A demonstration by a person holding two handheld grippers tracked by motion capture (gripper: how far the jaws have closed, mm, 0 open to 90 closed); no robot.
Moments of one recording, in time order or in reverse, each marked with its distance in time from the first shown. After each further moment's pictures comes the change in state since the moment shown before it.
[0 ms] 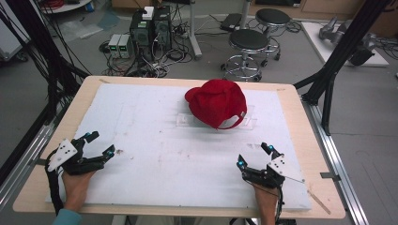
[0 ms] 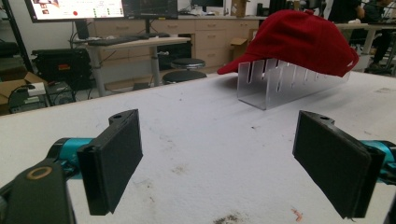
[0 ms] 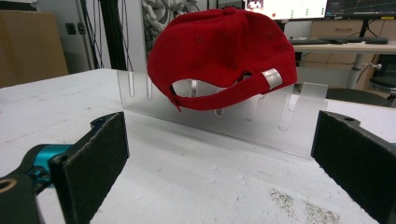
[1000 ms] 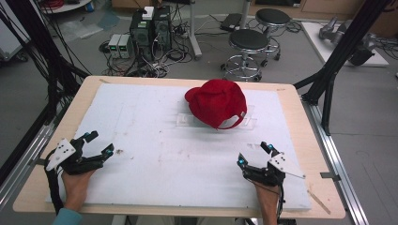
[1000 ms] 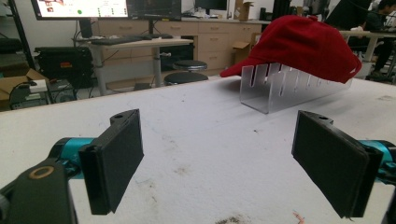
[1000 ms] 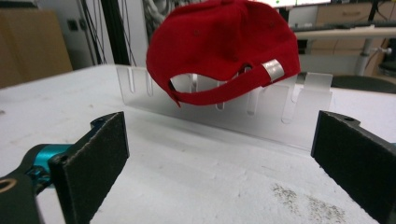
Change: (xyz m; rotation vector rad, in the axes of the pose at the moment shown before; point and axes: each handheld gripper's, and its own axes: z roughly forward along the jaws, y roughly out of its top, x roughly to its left) left arm 0.002 0.000 -0.001 -0.007 0.008 -0.028; right arm -0.005 0.005 0.005 0.053 0.013 0.038
